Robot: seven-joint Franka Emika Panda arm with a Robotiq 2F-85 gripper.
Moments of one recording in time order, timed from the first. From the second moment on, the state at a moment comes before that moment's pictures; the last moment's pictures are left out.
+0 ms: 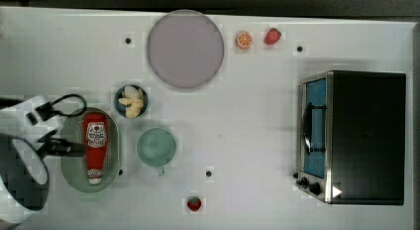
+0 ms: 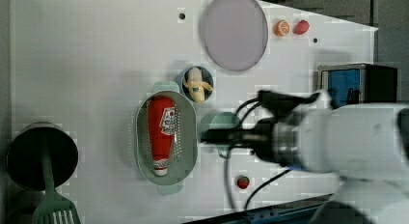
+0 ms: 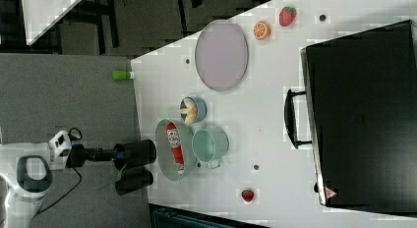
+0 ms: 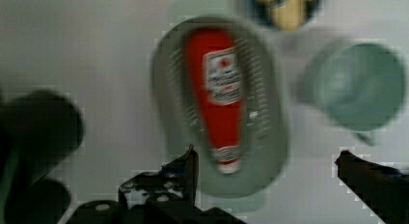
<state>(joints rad) -0.05 0.12 0.72 -1.92 0.02 0.38 -0.01</state>
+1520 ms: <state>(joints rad) 0.02 0.66 0.63 -2.11 -0.51 1.02 0.27</state>
